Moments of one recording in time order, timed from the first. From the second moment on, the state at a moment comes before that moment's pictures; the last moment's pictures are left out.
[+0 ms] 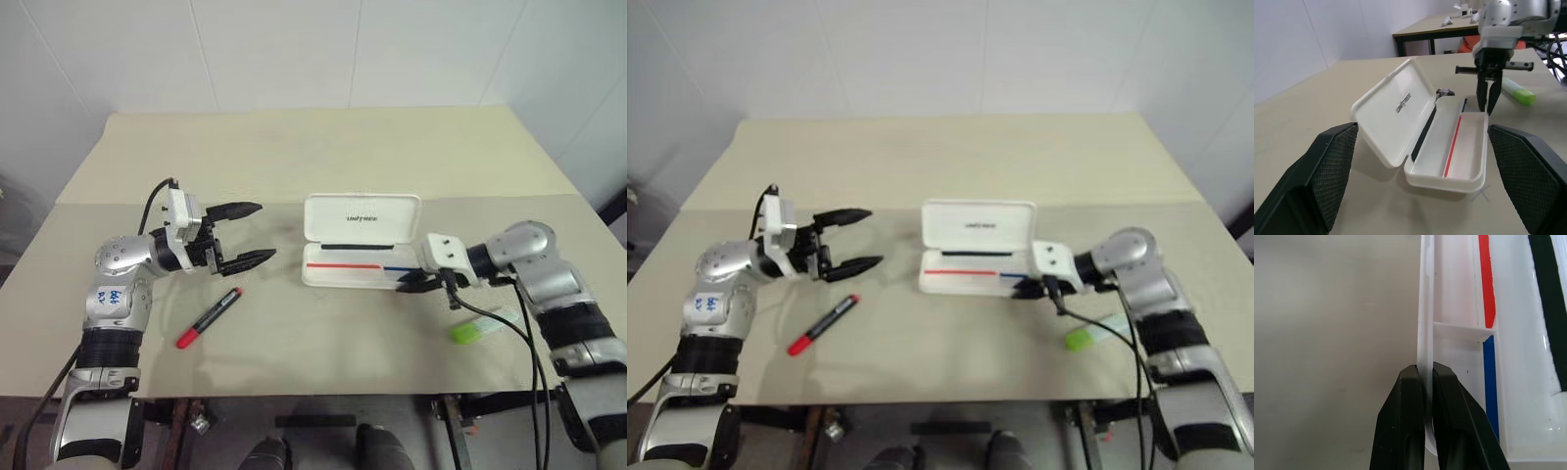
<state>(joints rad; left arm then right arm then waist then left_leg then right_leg) -0.64 0.56 0.13 0.29 -0.44 0.02 -1.20 -0.69 -0.78 0.17 0.29 0.05 0.00 1.50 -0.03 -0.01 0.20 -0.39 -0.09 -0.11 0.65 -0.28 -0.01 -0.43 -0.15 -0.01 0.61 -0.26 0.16</state>
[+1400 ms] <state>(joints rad) -0.62 0.56 0.11 0.28 -0.44 0.03 -1.19 -0.65 -0.75 0.22 0.16 0.23 0.01 1.49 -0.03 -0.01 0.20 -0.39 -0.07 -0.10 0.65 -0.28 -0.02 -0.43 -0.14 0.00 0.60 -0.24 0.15</state>
